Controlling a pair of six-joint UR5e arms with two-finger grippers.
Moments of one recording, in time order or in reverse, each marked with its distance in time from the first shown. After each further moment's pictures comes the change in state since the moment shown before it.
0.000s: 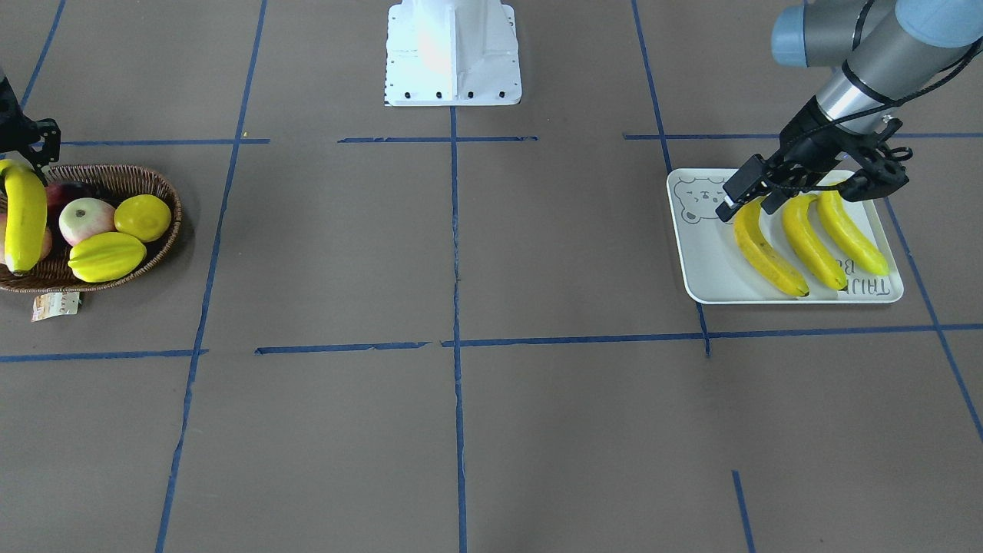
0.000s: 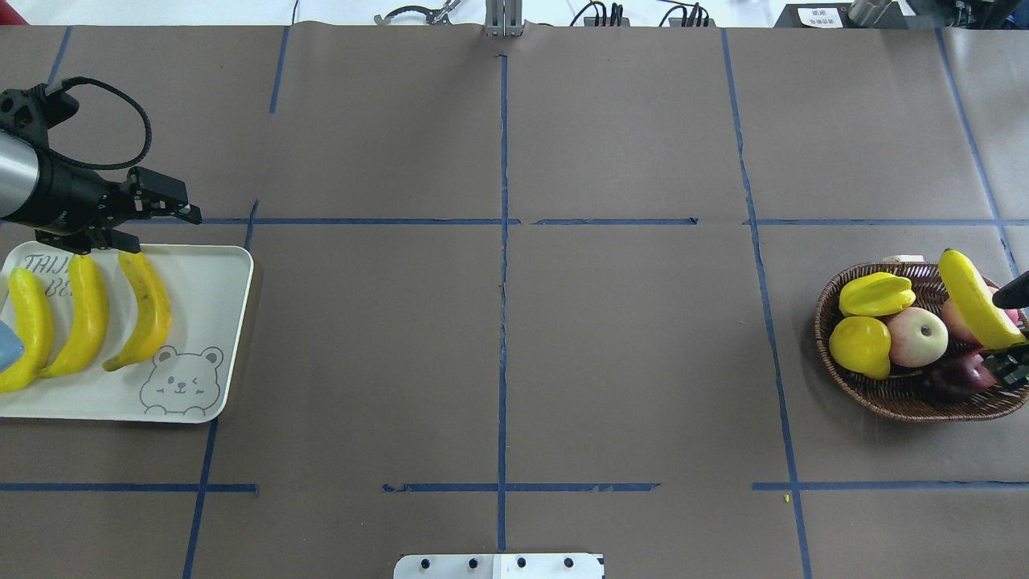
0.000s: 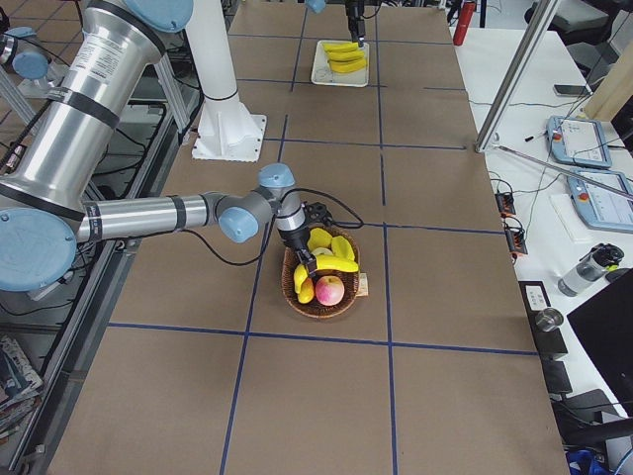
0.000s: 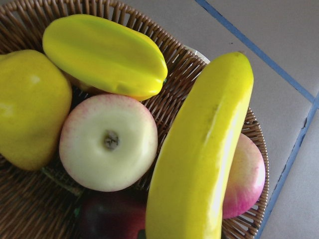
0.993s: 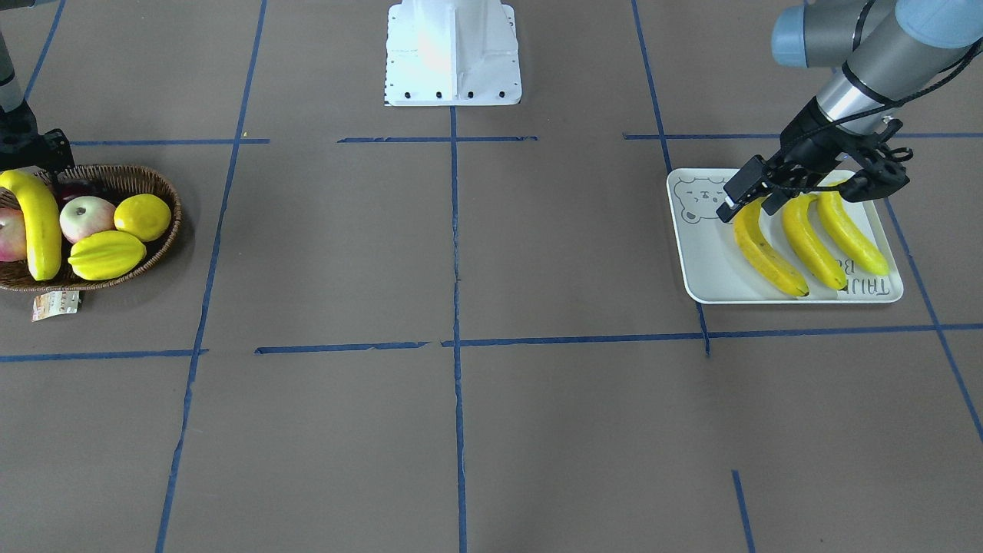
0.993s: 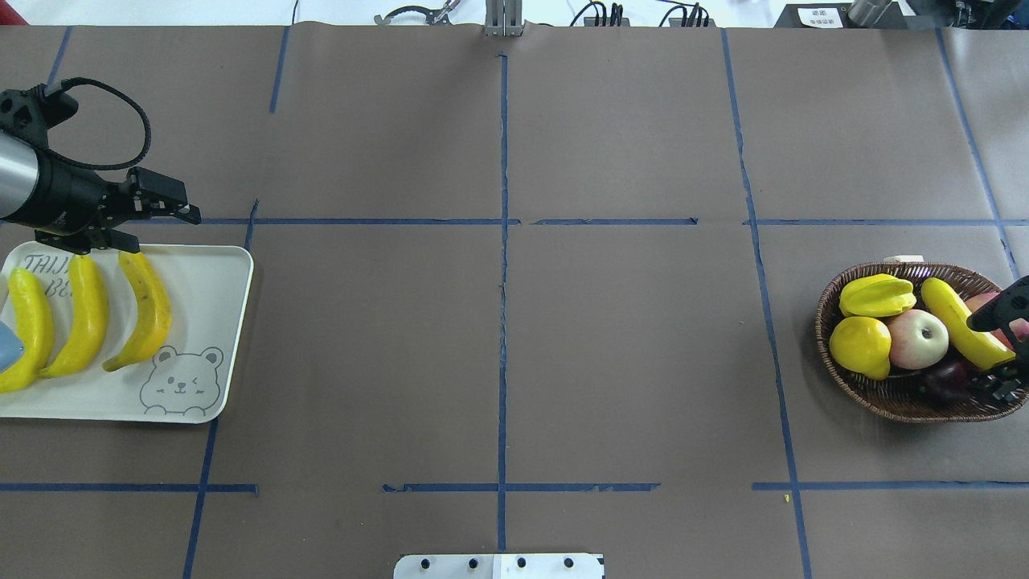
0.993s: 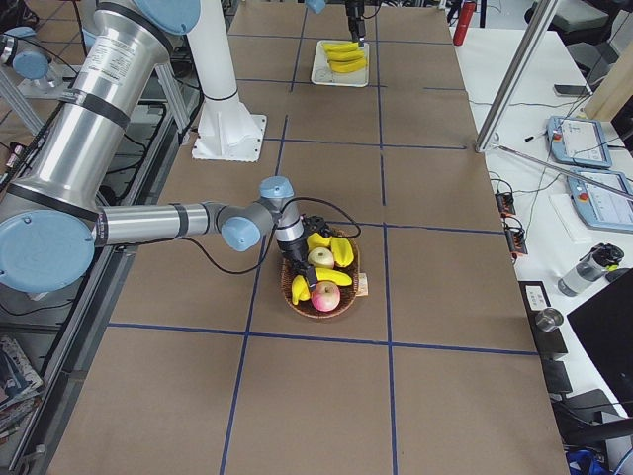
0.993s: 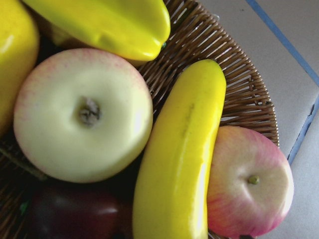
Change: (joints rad) left arm 0.000 0.001 0.001 0.000 0.003 0.002; right arm -0.130 0.014 -0.096 -0.003 -0.143 0.018
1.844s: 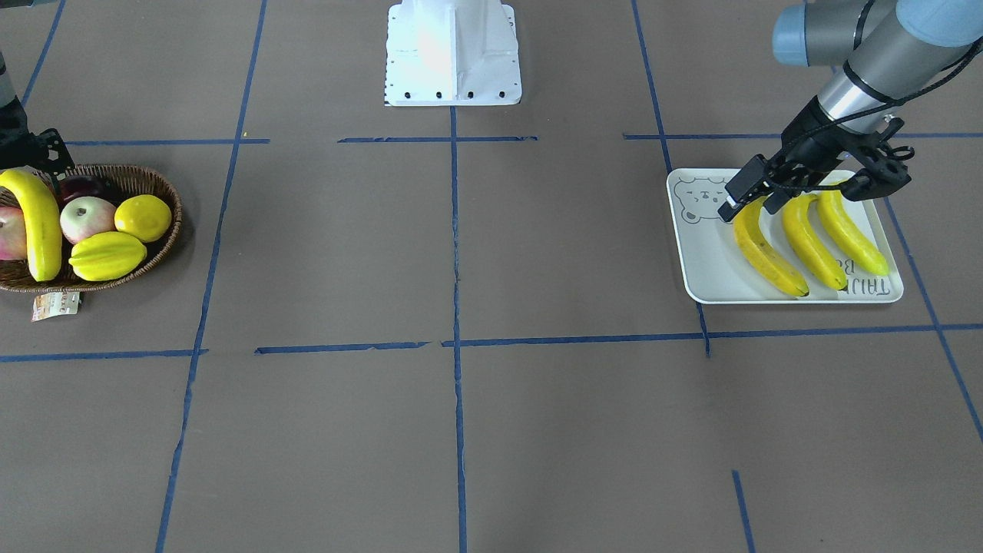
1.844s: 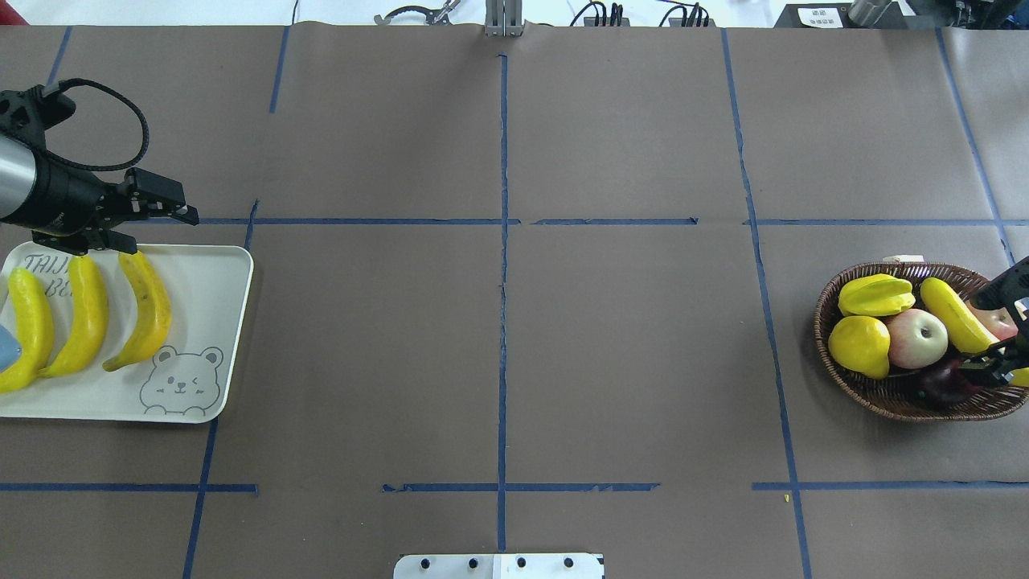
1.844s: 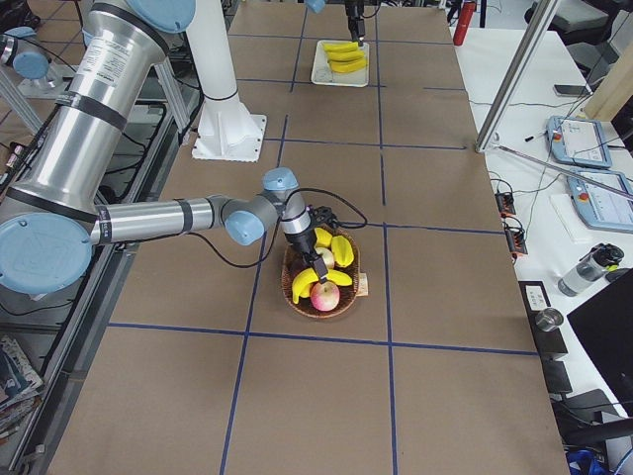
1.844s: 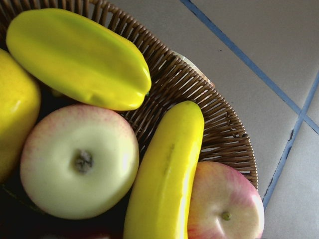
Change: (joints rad) left arm 0.000 0.005 -0.002 0.000 0.003 0.000; right arm 0.039 0.016 0.032 0.001 -0.006 0.000
